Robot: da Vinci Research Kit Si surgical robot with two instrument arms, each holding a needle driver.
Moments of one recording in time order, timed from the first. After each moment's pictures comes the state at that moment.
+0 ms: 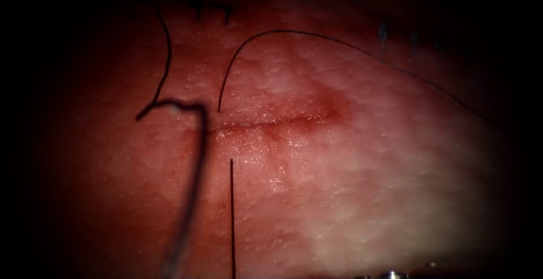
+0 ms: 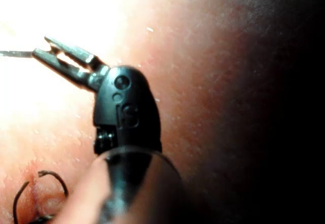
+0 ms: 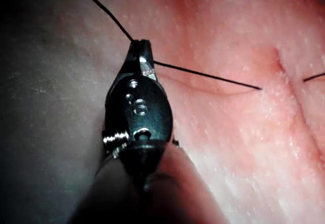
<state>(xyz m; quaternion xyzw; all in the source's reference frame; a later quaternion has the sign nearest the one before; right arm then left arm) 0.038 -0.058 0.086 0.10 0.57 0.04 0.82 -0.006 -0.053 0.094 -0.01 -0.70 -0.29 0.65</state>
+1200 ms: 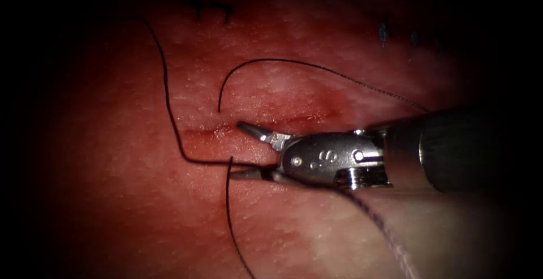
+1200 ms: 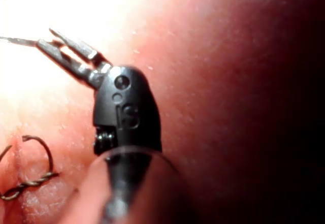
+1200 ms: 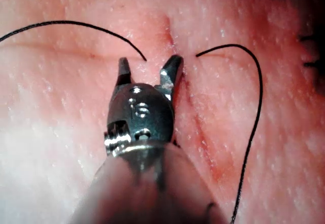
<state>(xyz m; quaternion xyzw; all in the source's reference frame) 0.039 -0.047 0.103 0.01 0.54 0.02 0.84 -0.003 -0.054 0.097 0.01 -0.71 -0.28 0.65</state>
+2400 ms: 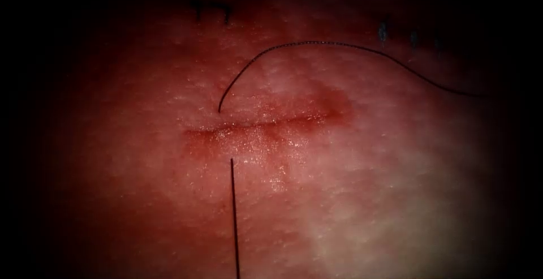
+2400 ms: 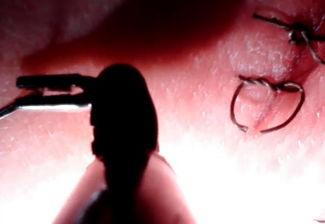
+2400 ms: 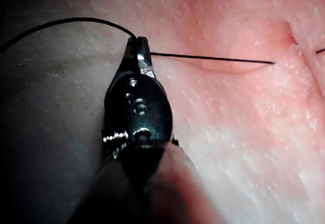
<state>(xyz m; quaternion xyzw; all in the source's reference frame) 0.036 -0.060 0.086 0.12 0.56 0.06 0.82 -0.002 -0.056 0.101 0.39 -0.75 0.45 0.28</state>
